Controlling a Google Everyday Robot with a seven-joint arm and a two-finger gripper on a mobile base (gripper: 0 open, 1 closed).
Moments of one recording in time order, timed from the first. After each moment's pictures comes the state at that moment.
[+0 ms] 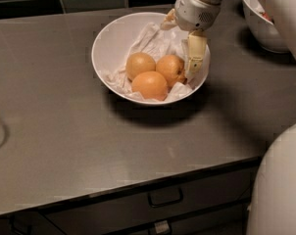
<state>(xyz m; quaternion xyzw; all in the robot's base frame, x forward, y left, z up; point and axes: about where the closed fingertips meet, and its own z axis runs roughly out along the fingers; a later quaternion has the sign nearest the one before) 0.614 -0.083 0.933 -0.79 0.60 0.05 0.16</state>
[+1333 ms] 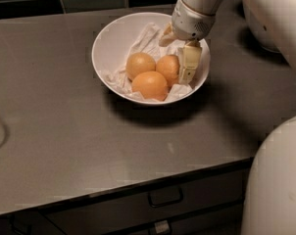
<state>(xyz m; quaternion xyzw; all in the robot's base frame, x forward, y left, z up) 0.611 -0.079 0.907 -0.79 0.60 0.07 0.13</state>
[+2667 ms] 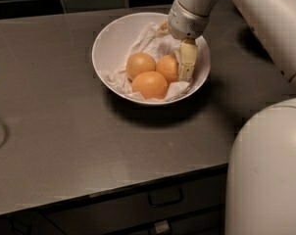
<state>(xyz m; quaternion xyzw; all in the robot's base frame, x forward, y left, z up) 0.638 -0.068 0.899 -0.79 0.58 0.07 0.15</state>
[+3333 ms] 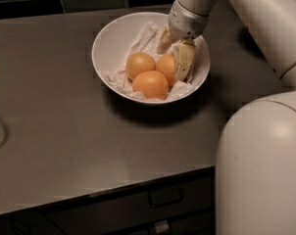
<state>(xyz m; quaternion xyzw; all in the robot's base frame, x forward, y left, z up) 0.647 -0.069 0.895 -0.80 0.58 0.08 0.15</state>
